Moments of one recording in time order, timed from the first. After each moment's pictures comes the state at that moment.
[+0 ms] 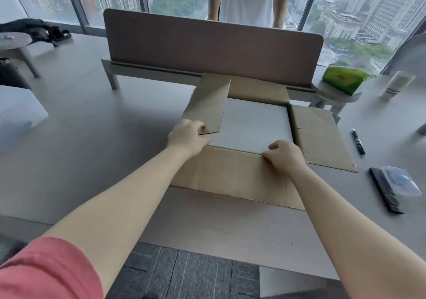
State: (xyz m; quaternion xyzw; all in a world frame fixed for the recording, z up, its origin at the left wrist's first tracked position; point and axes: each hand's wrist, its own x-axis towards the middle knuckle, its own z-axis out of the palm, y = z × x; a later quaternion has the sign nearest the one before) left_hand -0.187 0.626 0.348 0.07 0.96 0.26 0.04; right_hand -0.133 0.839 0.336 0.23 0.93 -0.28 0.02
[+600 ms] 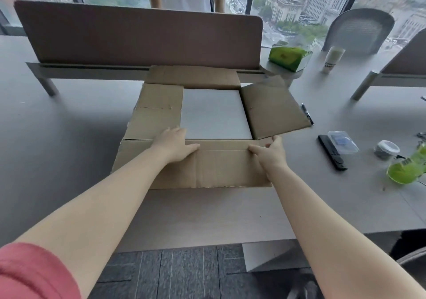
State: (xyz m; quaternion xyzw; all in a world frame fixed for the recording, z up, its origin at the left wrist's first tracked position) left_hand -0.175 0.680 0.335 0.21 0.96 0.08 0.15; right_hand -0.075 0.868 0.322 0.38 0.73 -0.55 -0.10
